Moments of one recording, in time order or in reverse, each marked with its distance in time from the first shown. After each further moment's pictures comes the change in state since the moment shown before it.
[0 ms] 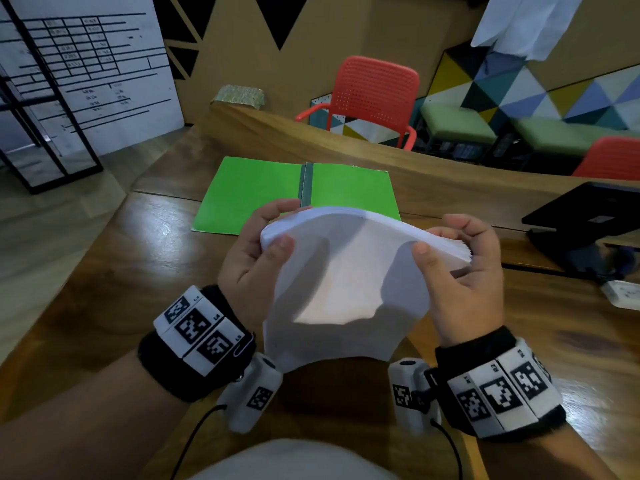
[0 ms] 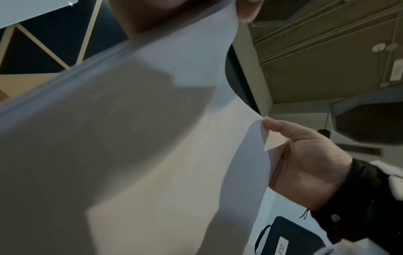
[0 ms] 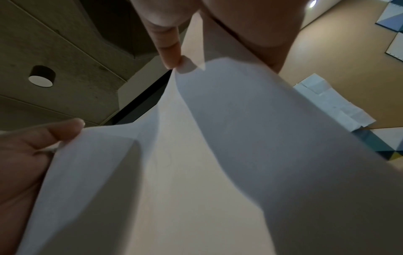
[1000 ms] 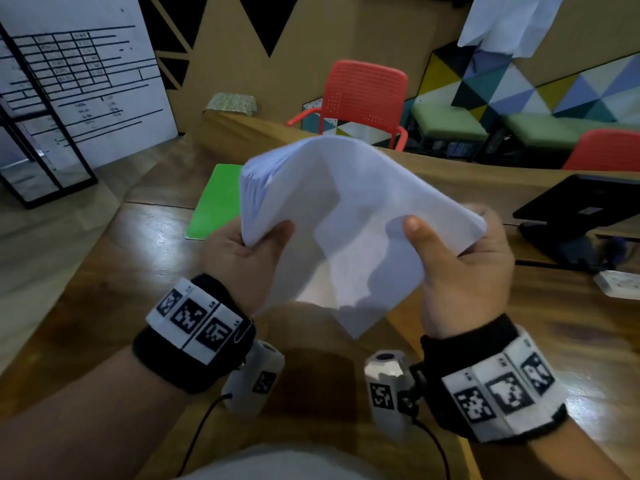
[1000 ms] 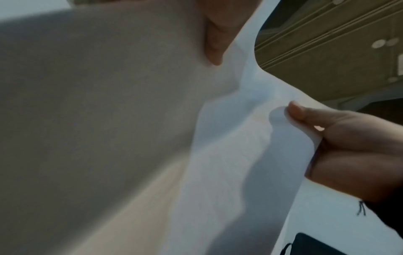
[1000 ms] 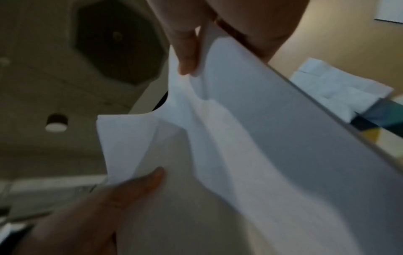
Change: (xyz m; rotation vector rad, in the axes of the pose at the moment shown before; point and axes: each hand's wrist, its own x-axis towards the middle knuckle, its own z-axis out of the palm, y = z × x) left_hand 0.009 0.013 0.009 0.473 0.318 -0.142; right_hand 0.002 -0.029 0.016 0.161 0.137 0.043
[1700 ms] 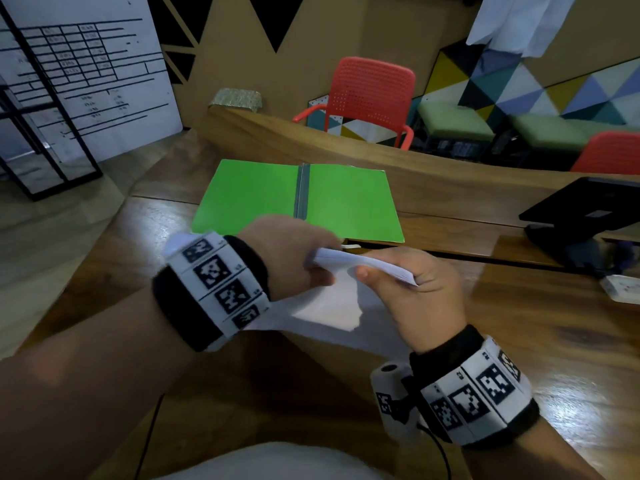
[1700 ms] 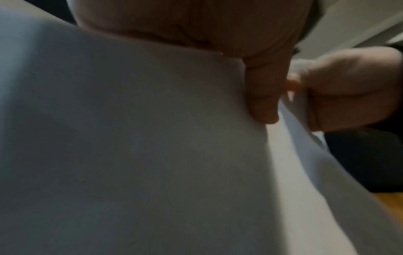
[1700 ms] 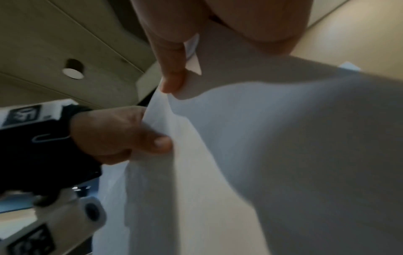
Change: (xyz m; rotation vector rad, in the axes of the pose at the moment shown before) left_hand 0.024 0.026 0.012 1.143 -0.699 0.502; right_hand -0.016 0.027 -0.003 -0.447 -0.334 -0.034
